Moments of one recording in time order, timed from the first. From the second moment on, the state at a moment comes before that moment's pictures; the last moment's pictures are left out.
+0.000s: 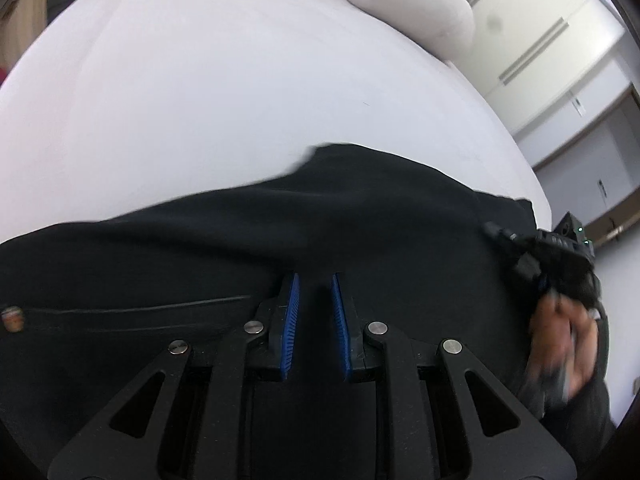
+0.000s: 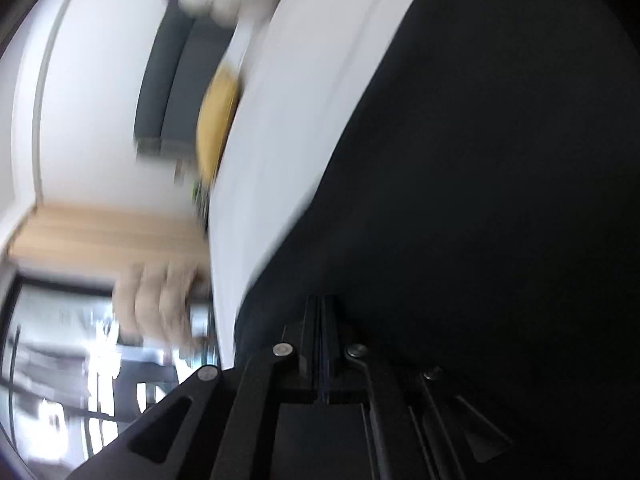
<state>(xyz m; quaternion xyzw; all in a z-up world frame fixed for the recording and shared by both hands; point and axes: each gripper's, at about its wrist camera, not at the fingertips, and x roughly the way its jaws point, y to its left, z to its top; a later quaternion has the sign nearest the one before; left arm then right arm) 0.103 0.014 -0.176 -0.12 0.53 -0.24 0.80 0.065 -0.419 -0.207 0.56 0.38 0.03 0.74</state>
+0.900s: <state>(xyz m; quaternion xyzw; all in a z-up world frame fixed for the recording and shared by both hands) 0.043 -0.006 -0.144 -0.07 0.53 -0.24 0.81 -0.107 -0.564 -0.169 0.59 0.27 -0.21 0.73</state>
